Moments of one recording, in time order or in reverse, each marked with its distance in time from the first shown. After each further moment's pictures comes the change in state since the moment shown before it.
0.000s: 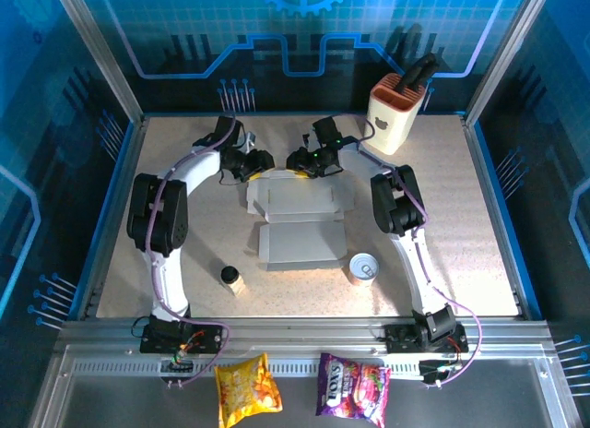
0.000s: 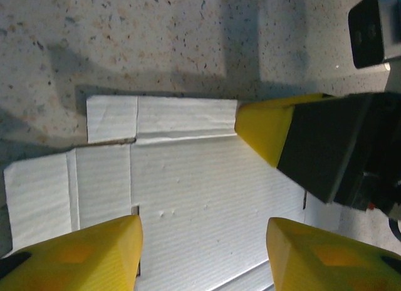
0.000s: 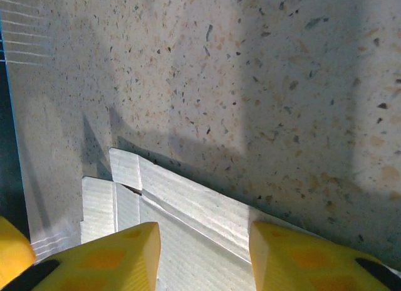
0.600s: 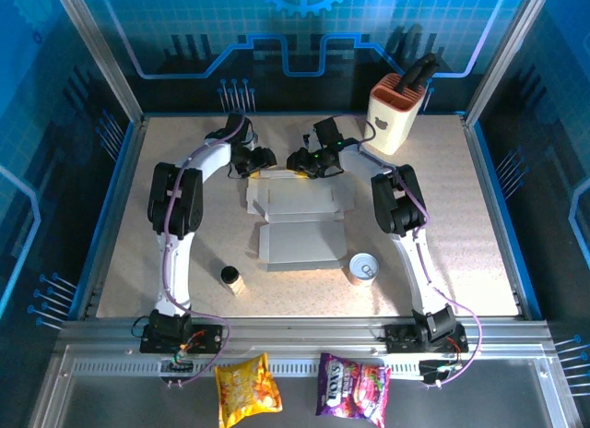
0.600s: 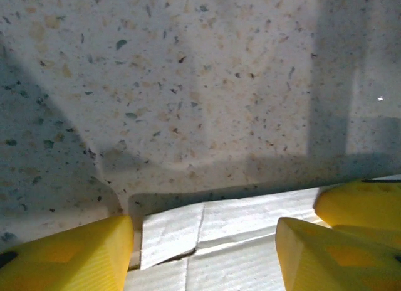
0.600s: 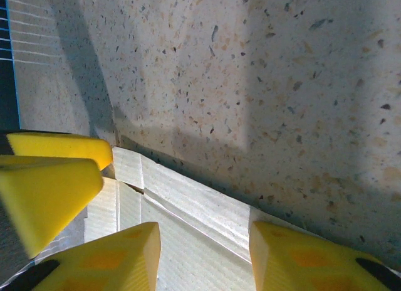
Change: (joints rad) left arm 0.000 0.241 0.243 -0.086 -0.117 0.006; right arm -0.001 -0.016 -0.049 0.055 -0.008 -0.003
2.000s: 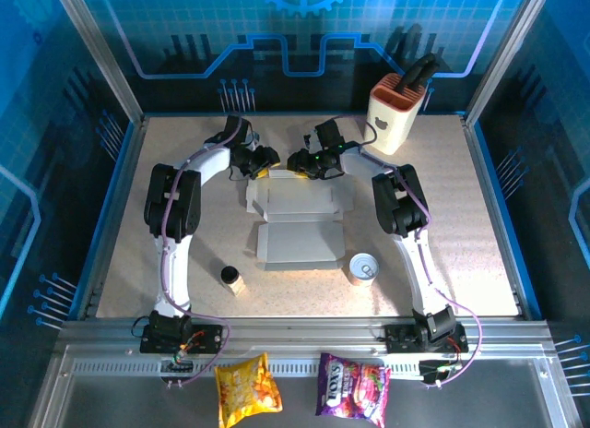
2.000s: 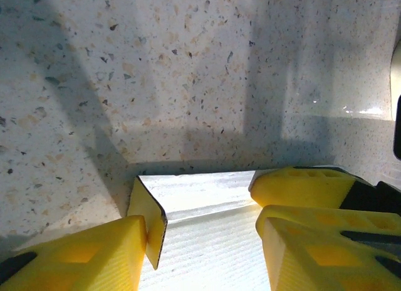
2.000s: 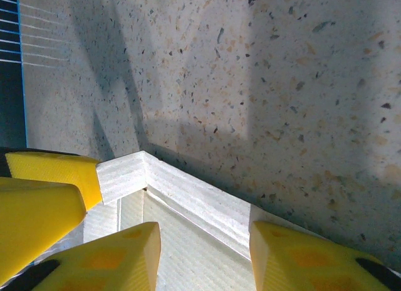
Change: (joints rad) left arm -0.007 -0.058 -0.106 0.148 0.137 -0.158; right arm 0.000 -0.030 -0.076 0.085 -0.003 0.007
